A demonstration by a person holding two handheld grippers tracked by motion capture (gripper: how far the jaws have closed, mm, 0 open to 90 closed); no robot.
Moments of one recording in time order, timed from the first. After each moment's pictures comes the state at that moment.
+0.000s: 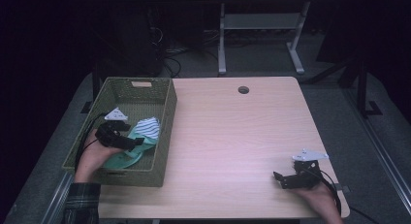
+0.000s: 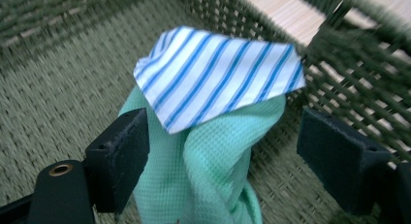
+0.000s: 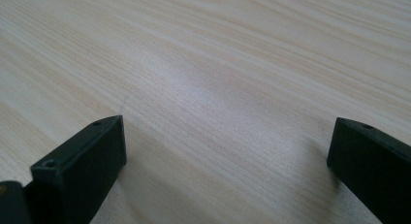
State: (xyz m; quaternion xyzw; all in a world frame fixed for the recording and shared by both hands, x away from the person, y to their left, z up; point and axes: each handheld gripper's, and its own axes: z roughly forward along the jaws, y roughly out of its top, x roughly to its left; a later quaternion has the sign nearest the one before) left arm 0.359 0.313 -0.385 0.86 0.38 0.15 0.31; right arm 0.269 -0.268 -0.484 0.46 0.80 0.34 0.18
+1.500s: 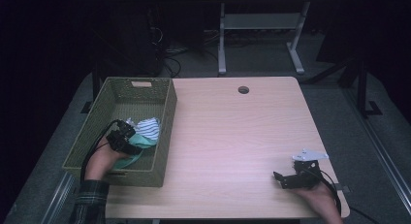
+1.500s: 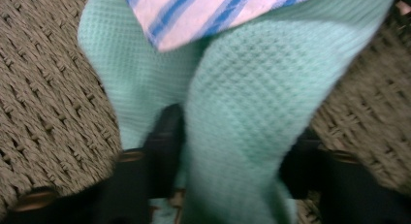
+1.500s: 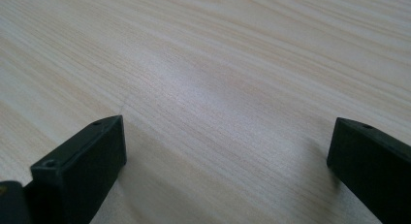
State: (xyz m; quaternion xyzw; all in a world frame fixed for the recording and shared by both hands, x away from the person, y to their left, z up) left arm 0.374 0.301 -0.423 0.89 0.42 0.09 0.15; right arm 0.269 -0.268 -0.484 0.46 0.80 0.33 0.18
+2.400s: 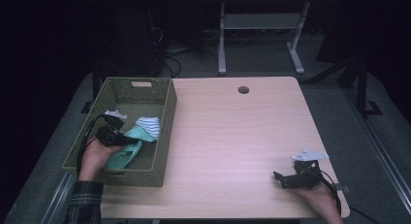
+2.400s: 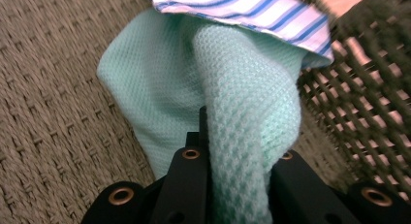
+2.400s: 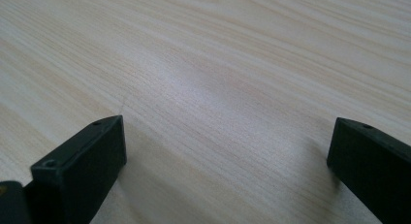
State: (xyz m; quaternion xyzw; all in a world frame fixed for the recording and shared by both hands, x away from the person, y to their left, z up) left arm 0.370 0.324 -0.393 0.84 0.46 0.06 0.29; right arm 0.269 -0.268 -0.484 0.47 0.80 0.33 0.18
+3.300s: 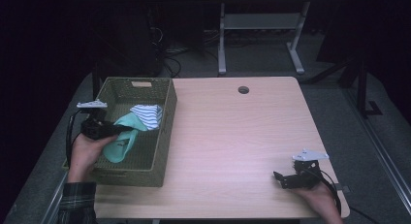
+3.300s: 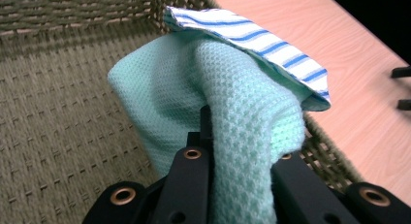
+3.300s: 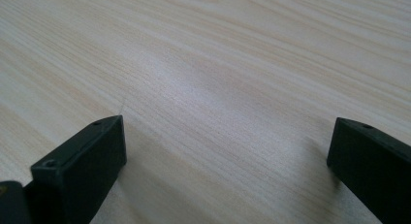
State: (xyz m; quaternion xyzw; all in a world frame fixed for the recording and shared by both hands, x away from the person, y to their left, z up) left arm 0.351 0.336 -0.341 0.77 0.46 0.07 0.43; right arm 0.269 -0.268 -0.484 0.47 0.80 0.33 0.18
